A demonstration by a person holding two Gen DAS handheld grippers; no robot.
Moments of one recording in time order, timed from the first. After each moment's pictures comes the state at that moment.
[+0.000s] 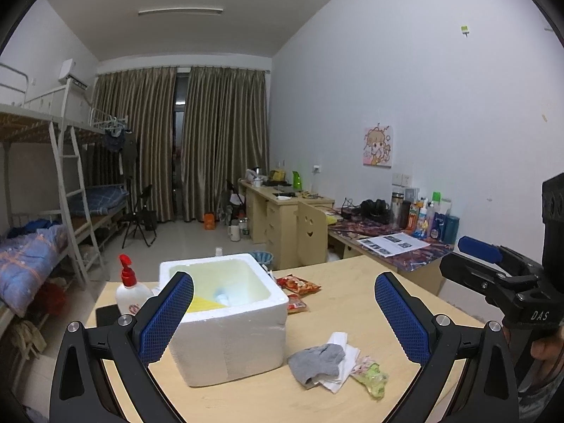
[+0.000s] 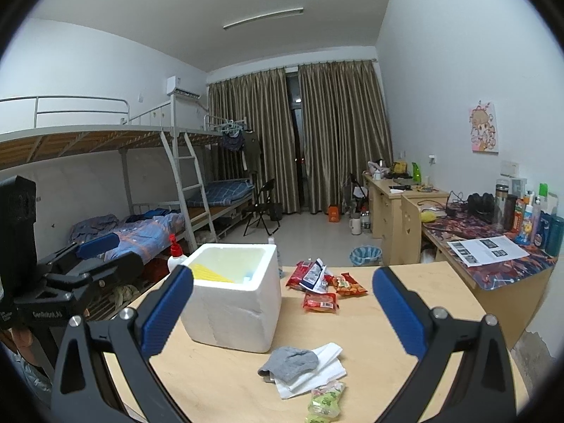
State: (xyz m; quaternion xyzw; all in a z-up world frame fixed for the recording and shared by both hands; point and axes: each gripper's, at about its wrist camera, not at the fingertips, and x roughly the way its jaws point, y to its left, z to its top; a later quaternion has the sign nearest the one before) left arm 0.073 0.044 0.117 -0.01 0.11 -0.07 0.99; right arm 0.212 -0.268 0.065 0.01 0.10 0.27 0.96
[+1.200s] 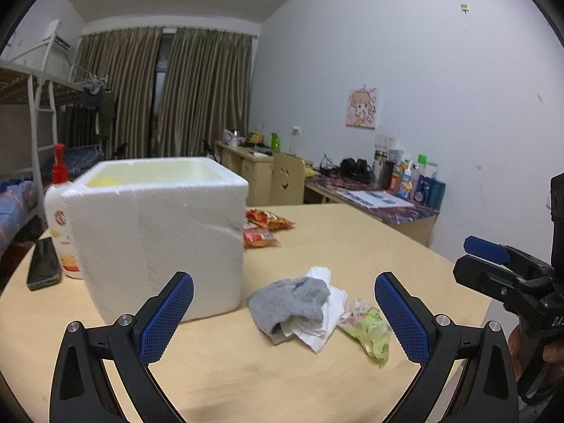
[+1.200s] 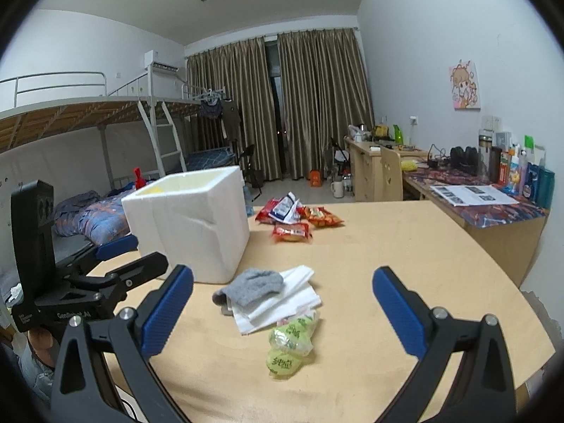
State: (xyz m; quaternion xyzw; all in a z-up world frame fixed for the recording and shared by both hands) left arm 0.122 0.018 -0.017 -0.05 0.17 -0.12 0.98; right arm 0.221 -0.295 -0.038 0.00 0.17 0.23 0.96
